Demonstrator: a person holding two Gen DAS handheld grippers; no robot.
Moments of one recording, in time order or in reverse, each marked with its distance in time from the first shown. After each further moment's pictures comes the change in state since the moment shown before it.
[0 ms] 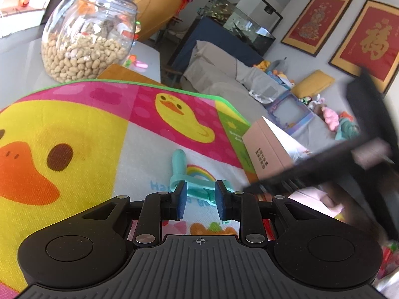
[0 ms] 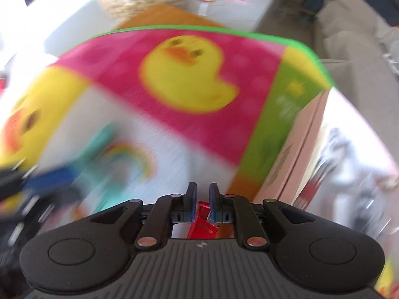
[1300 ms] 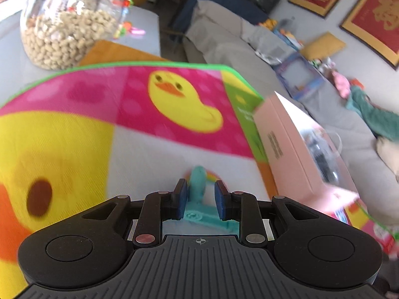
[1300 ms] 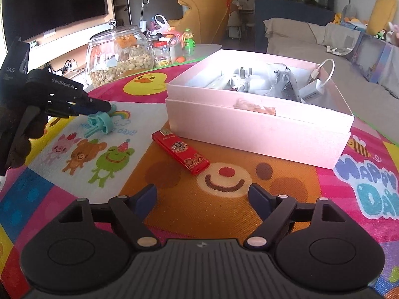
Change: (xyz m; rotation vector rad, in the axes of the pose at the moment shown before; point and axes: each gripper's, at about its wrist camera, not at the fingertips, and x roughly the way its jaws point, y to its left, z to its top) left arm 0.044 -0.001 0.040 0.029 0.242 0.015; right arm -0.029 -0.042 -0.200 0.328 -0.465 -0.016
